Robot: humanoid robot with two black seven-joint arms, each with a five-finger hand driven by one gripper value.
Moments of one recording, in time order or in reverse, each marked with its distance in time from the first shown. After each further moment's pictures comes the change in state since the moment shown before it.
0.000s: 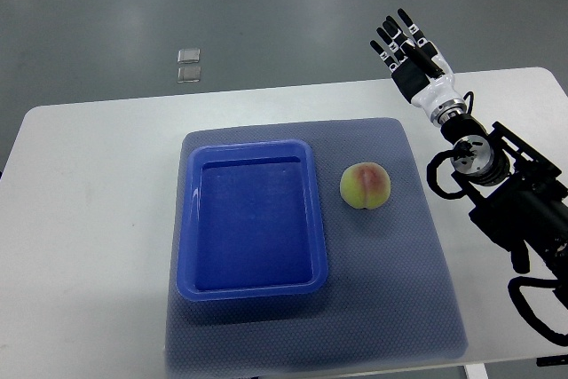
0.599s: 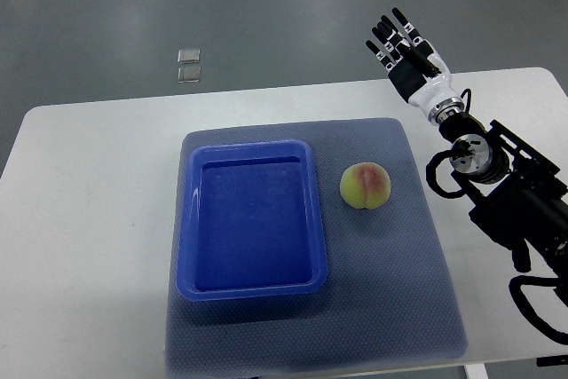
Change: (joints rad) left arm 0.000 0.000 -0.004 -0.002 0.000 0.001 0.000; right arm 0.014 -0.015 -0.053 0.004 -0.025 0.006 -0.002
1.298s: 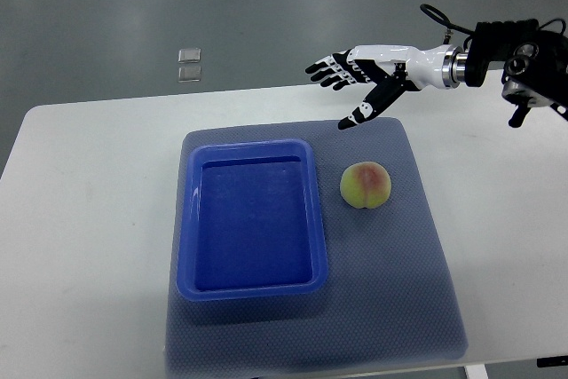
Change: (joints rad) left arm -0.002 0.000 0.000 0.000 0.000 -0.002 -0.001; right arm 0.445 -0.447 -0.761 0.434 -0.714 0.245 -0.194
